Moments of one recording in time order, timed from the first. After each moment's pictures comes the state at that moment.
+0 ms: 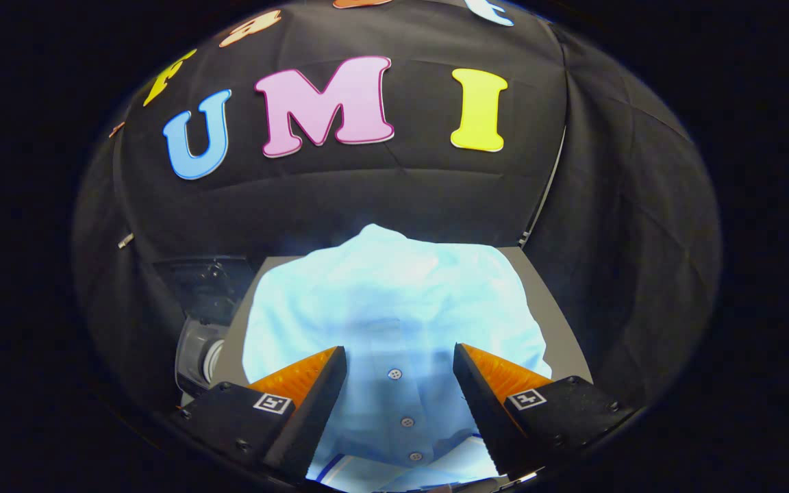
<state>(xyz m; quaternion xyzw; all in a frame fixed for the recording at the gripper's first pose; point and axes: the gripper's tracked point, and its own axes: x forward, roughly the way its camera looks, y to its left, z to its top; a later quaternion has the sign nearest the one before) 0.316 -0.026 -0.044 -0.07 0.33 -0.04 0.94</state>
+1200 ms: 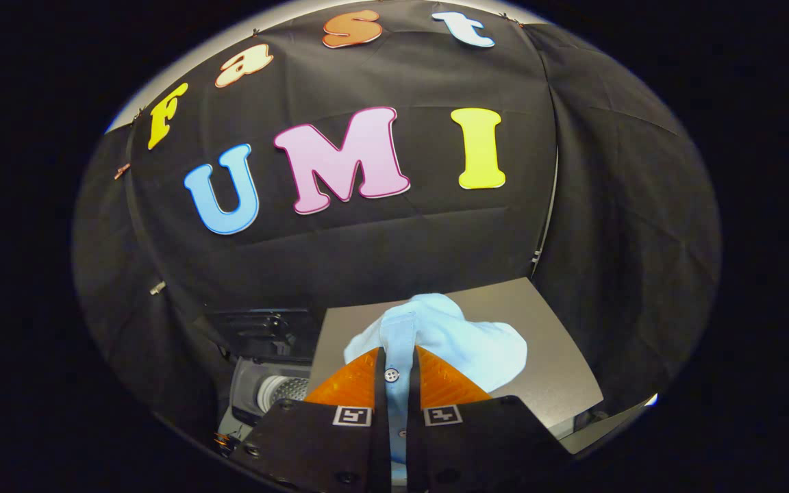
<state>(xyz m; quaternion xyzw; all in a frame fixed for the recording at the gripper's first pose) 0.271 0.060 0.075 0.02 0.23 -0.01 0.97</state>
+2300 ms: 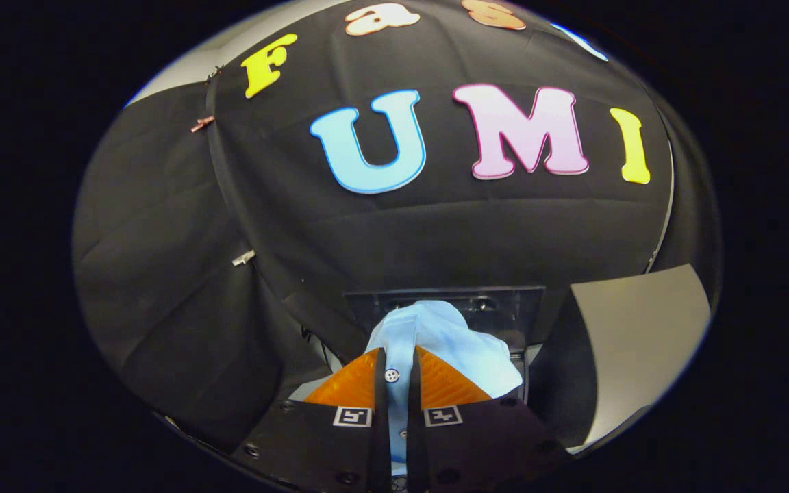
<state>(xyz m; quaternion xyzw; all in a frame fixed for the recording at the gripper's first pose) 0.285 0.404 -0.066 0.01 0.29 0.14 0.95</state>
